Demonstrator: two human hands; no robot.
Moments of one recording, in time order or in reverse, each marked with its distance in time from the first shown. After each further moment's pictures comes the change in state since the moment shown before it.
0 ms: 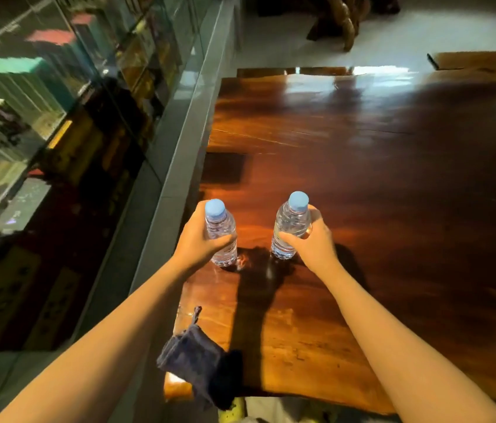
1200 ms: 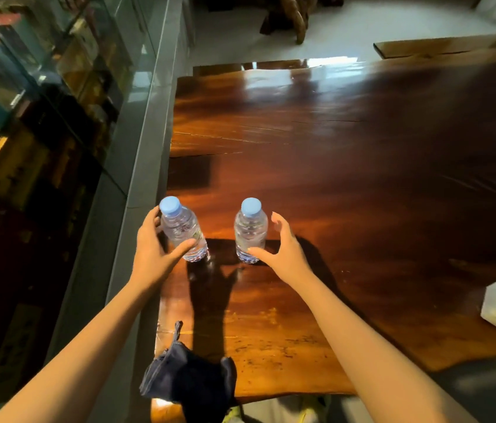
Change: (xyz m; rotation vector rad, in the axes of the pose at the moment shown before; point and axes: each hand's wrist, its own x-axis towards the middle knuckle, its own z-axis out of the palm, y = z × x) left_hand 0.009 -0.038 -0.008 0.030 0.047 -0.062; right_hand -0.016 0.024 0.008 -0.109 -0.042 0.046
